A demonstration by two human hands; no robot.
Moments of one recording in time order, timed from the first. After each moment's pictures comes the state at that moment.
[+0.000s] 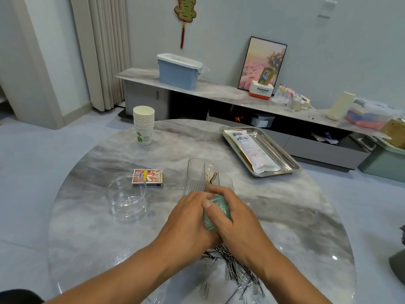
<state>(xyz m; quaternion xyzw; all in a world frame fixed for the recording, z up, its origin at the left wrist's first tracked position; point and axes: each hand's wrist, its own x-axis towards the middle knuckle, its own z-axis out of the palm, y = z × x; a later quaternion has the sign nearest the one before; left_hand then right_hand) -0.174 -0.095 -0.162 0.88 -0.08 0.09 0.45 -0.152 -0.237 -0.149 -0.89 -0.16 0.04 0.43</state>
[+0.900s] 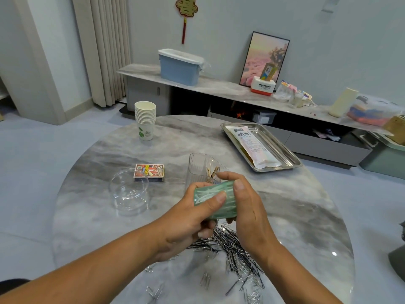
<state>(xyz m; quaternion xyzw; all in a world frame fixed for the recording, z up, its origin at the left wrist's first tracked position) -0.181 -0.090 -0.154 0.52 0.03 -0.16 0.84 -0.149 -0.242 -0.152 -0.78 -0.20 -0.02 0.59</state>
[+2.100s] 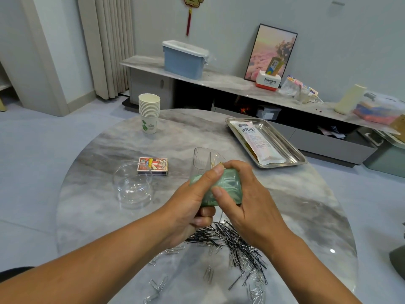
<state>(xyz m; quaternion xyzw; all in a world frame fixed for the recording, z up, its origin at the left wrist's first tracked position) -0.173 -0.089 -0.141 0.50 0.09 -0.14 0.85 -0.143 -0.245 -0.140 -0.90 -0.27 -0.08 0.33</state>
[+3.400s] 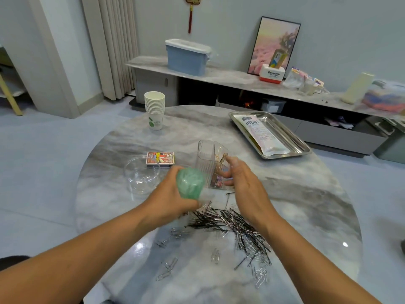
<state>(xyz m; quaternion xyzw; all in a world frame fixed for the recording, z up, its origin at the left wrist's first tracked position) -0.175 -0.035 -0.199 0.83 0.04 0.01 0.56 -0.136 -0.236 -0.165 -0.86 -0.13 0.02 0.49</state>
